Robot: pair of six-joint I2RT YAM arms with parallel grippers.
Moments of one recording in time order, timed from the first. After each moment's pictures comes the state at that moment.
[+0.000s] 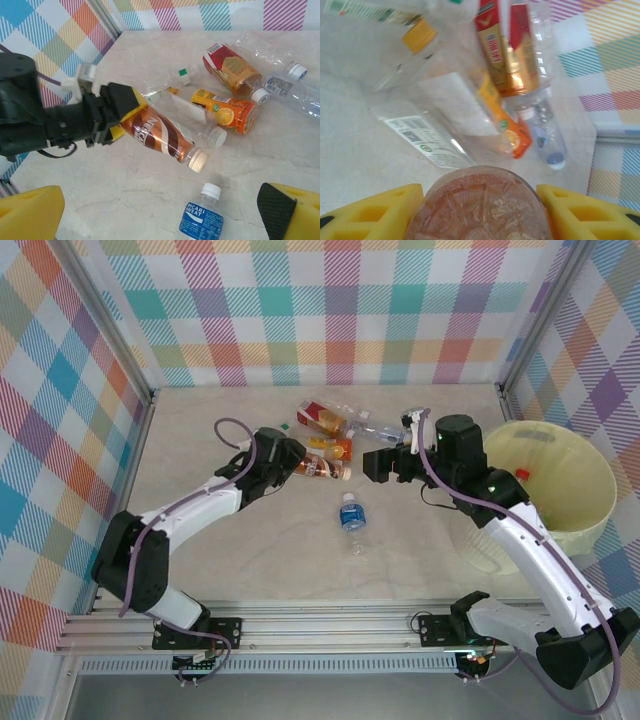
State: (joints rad) left arm -0.55 1.51 1.03 -0.16 -0.12 -1.21; right arm 0.49 1.07 1.17 -0.59 -0.28 0.28
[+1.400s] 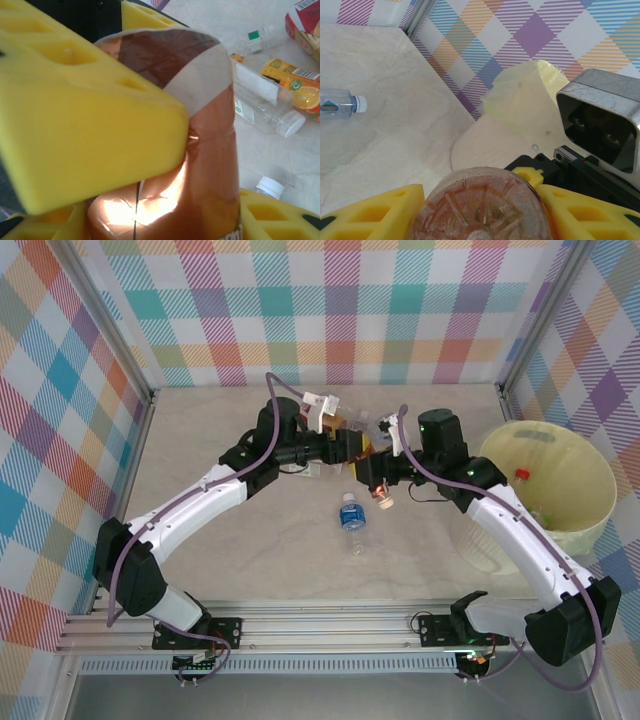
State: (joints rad) left arm -0.69 1.53 1.34 -0.09 0.47 -0.57; right arm 0.48 1.19 1.17 -0.56 -0.57 0.23
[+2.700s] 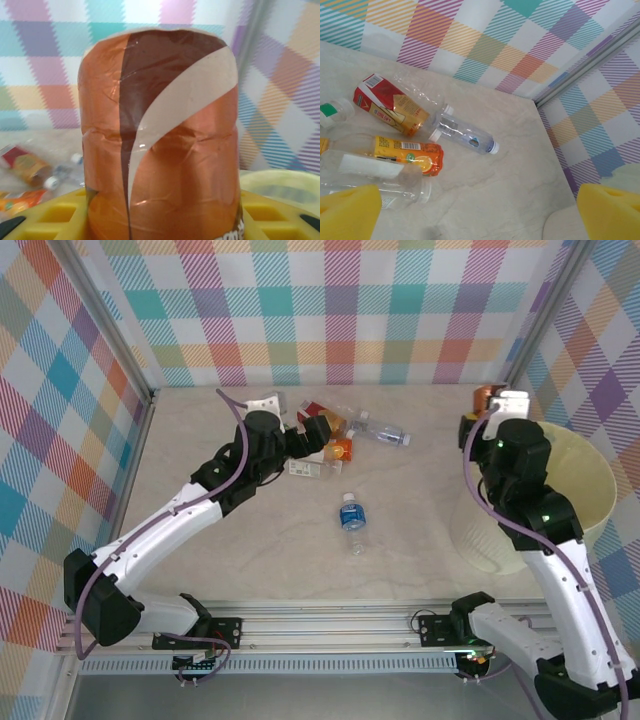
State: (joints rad) left arm -0.69 1.32 1.23 -0.25 -0.19 -0.69; right arm 0.31 0.89 1.28 -0.65 0.47 0.05
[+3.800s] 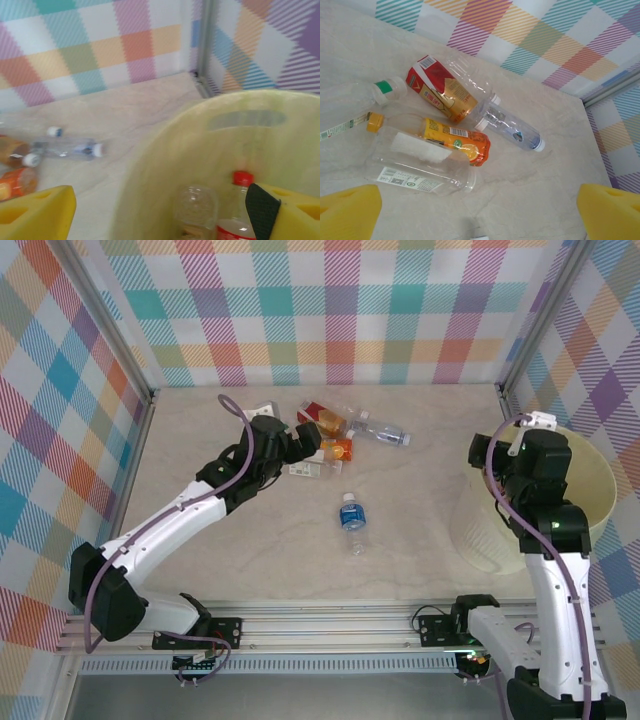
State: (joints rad) left arm -0.65 1.36 1.19 -0.34 -0.27 -0.75; right arm 0.05 0.84 1.24 -0.82 0.18 0.17
